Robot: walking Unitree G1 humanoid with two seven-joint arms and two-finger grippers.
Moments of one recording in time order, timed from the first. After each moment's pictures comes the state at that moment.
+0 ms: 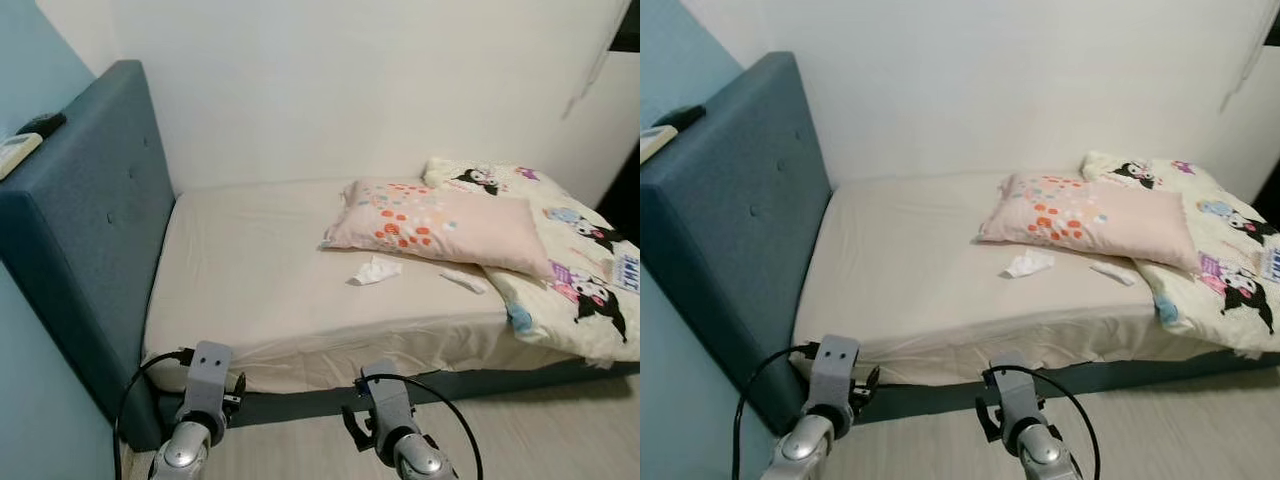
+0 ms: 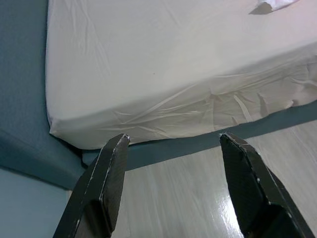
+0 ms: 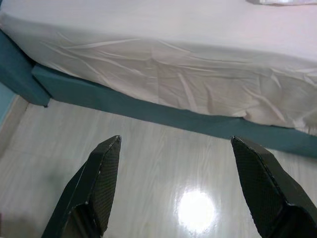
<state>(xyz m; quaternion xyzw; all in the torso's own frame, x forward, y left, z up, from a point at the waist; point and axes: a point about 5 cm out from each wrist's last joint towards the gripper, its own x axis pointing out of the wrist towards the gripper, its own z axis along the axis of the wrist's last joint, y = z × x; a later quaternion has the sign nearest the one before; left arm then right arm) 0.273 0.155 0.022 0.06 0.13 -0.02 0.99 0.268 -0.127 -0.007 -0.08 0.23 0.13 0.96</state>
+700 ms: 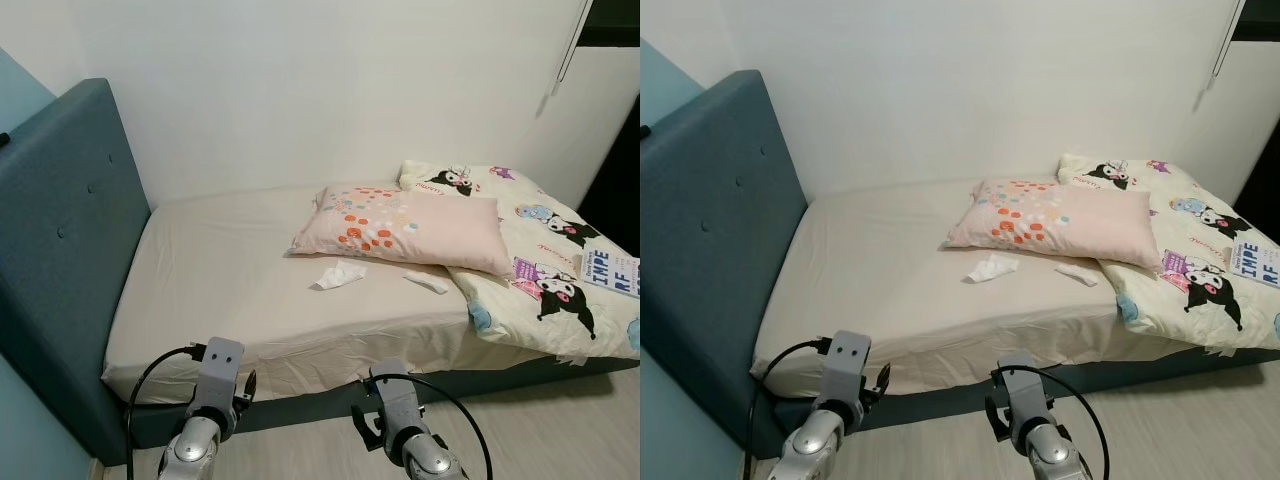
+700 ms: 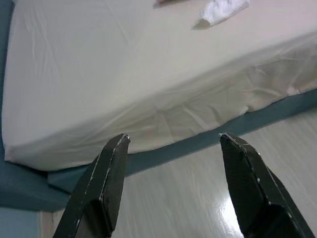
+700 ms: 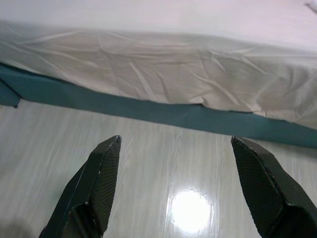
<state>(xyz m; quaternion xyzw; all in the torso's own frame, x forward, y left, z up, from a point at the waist) 0.276 0.145 0.018 0.06 0.14 -0.04 0.99 0.264 -0.137 -0.013 -0.09 0.25 0.12 0.96</state>
